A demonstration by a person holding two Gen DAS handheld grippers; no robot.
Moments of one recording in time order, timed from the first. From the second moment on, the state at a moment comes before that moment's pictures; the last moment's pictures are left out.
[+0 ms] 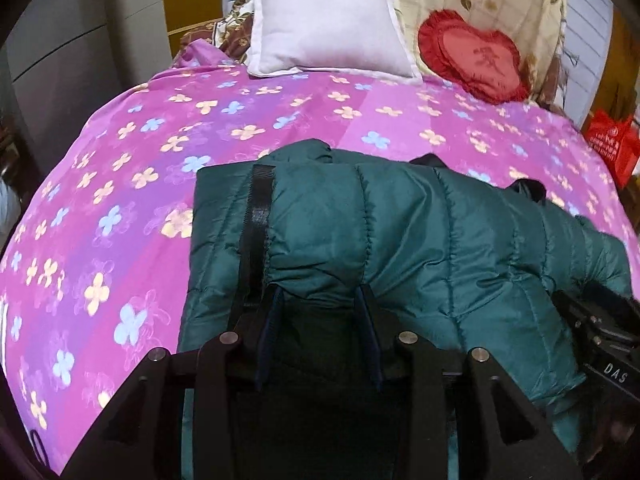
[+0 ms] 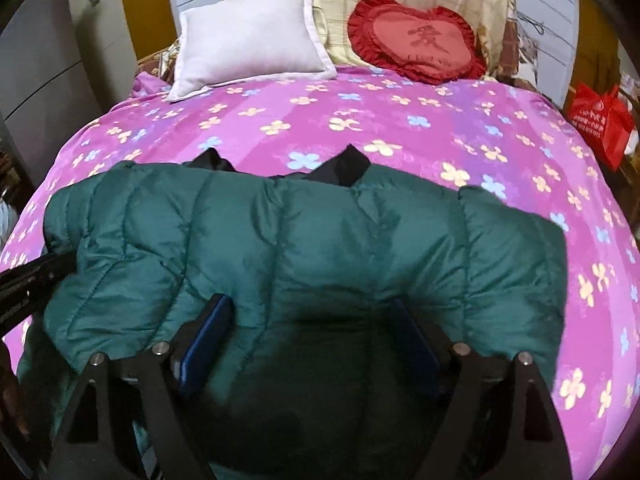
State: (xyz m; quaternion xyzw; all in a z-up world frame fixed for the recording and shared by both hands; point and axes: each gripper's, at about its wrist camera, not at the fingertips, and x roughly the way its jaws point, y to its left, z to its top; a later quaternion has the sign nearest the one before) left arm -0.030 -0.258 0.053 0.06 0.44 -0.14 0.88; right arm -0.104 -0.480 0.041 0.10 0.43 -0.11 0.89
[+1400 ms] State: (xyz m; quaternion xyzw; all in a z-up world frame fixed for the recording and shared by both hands) left arm -0.040 -0.244 0.063 0.05 0.43 -0.17 0.89; right arm -0.187 -0.509 0.068 0.12 0.42 -0.16 0.89
